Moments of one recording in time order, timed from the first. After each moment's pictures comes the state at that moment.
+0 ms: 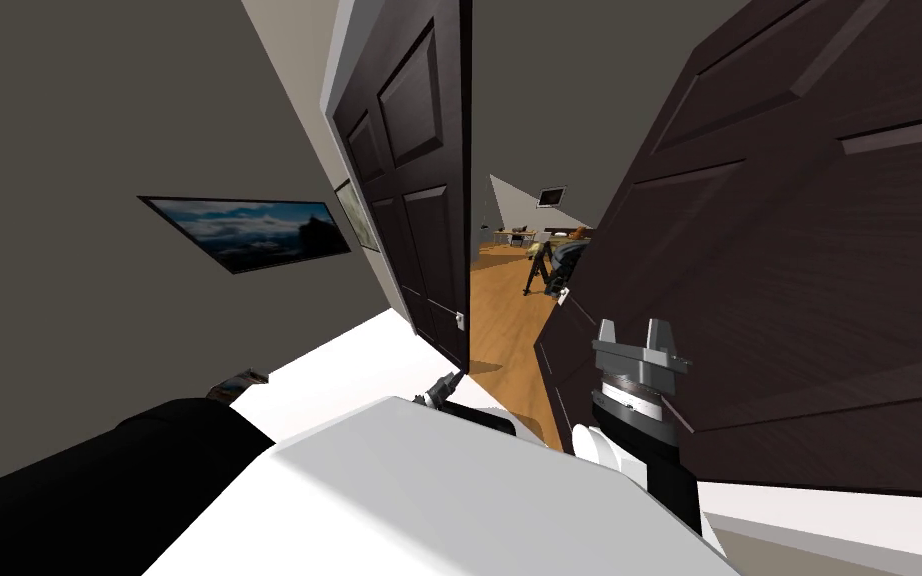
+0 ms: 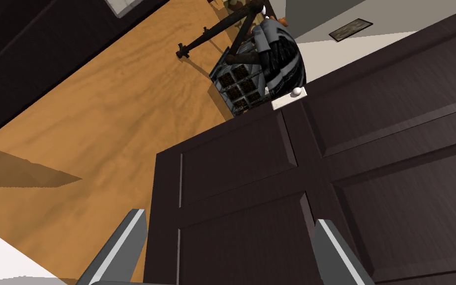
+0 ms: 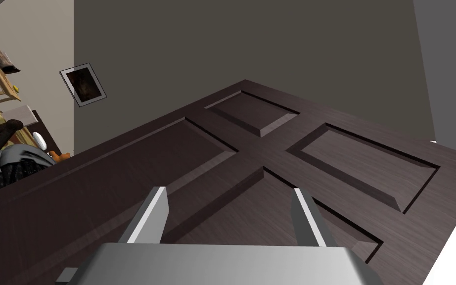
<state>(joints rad) 0.51 0.13 -0.21 -1.44 2.28 0.64 0.15</state>
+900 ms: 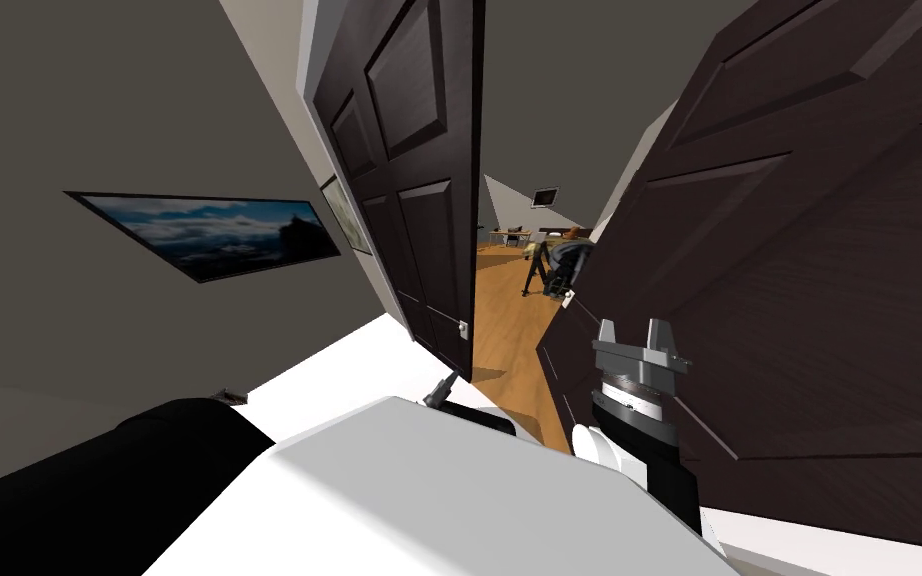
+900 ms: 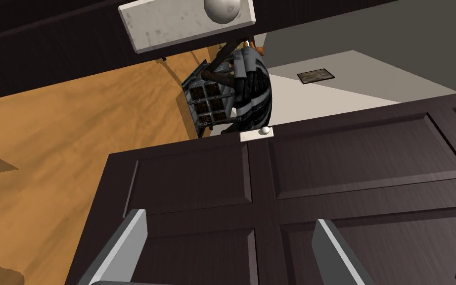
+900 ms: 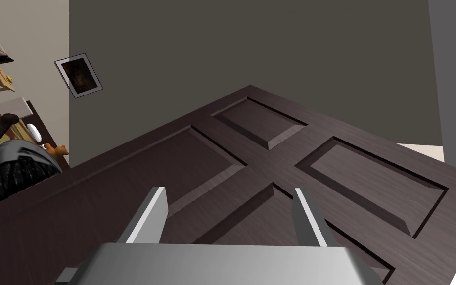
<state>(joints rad) 0.52 0.13 -0.24 -1.33 2.55 0.77 0.19</state>
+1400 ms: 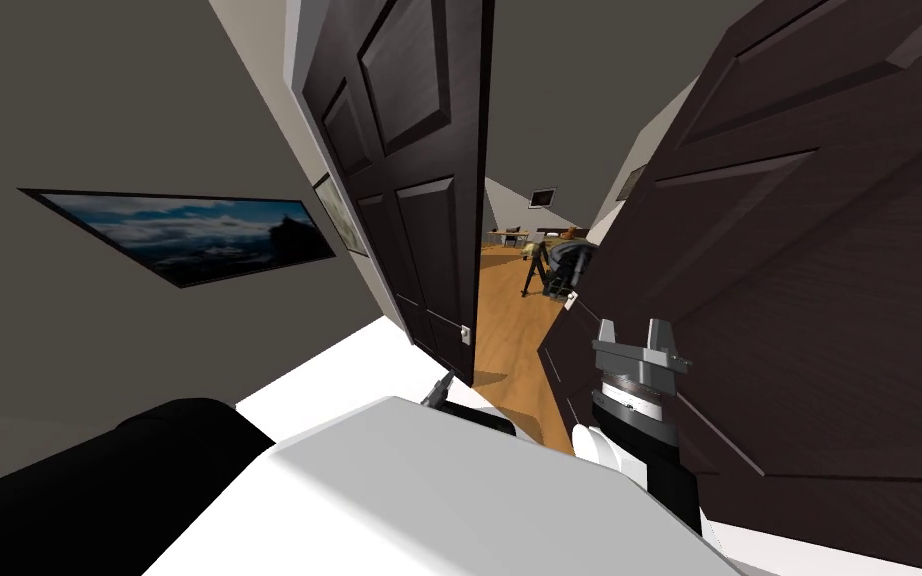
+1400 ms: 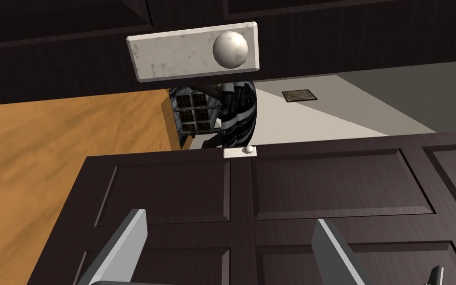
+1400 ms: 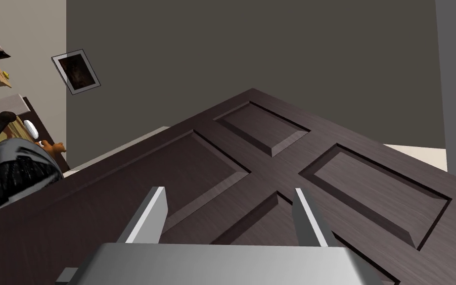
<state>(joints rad) 0.52 0.13 -0.25 -1.28 2.67 0.82 0.20</state>
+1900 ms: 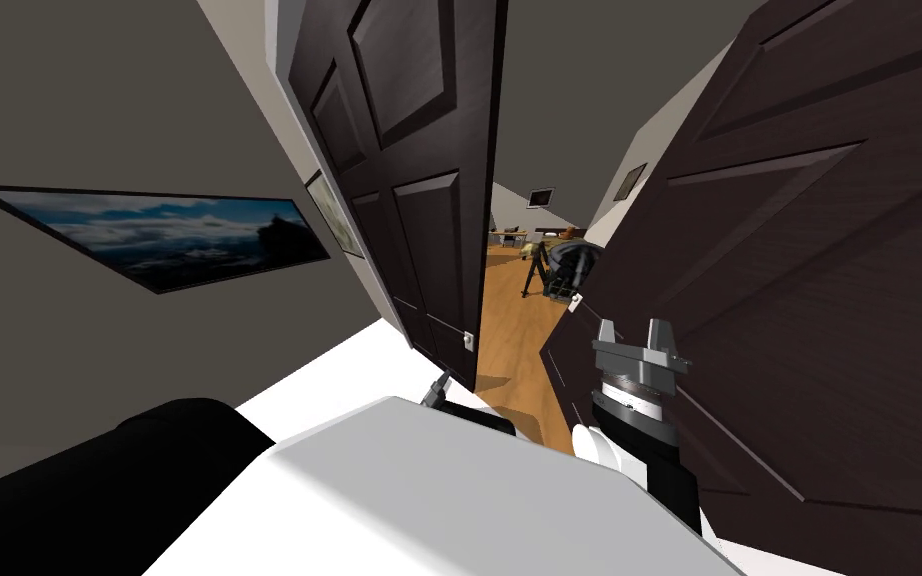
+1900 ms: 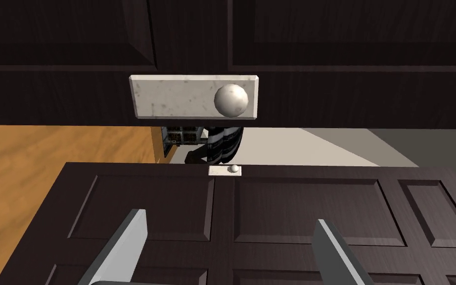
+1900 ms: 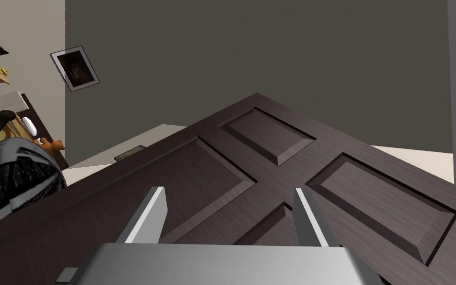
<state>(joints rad) 0.52 0.14 -0.26 -1.24 2.77 0.88 0.22</state>
